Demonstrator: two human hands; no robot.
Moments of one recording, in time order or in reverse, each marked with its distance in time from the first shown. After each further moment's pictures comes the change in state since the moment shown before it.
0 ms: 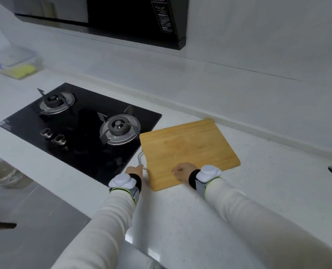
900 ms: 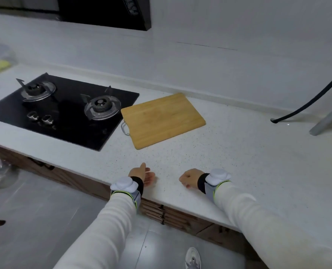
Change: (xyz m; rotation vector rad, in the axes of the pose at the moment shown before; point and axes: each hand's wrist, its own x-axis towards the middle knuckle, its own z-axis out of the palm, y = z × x) left_hand -0.163 -0.128 0.028 -0.302 -0.358 -0.029; right_hand -0.186 0.111 0.078 0.131 -0.033 0.143
